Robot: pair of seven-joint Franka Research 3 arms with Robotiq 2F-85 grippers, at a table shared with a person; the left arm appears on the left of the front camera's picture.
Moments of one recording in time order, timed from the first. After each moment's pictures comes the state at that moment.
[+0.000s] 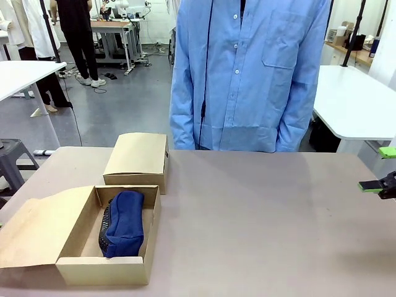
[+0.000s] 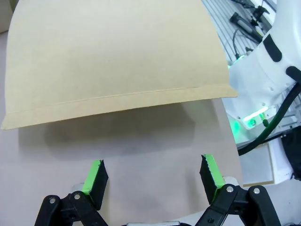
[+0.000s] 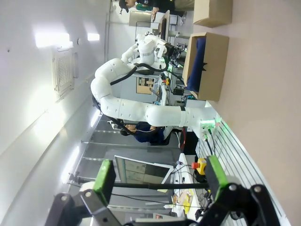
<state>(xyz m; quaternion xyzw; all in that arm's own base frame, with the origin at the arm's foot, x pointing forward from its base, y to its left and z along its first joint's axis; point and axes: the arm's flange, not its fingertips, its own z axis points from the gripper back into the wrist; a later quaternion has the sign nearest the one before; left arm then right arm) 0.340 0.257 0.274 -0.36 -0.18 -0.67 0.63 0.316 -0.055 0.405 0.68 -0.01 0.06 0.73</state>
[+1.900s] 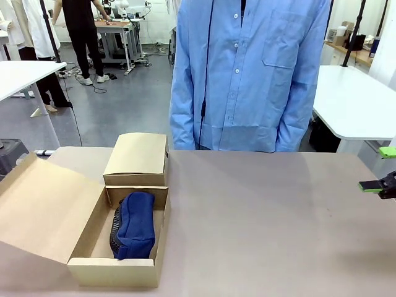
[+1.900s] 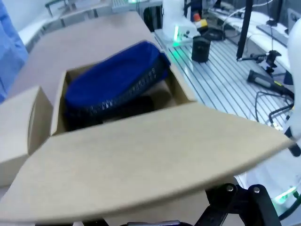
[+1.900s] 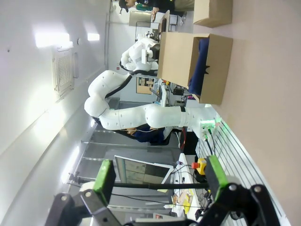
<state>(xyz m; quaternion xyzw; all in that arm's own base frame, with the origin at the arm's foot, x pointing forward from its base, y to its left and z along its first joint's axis) 0.328 0.128 0.347 -0.39 -0.35 -0.67 0.52 0.316 -0.055 0.405 0.68 -0.01 0.06 0.73</state>
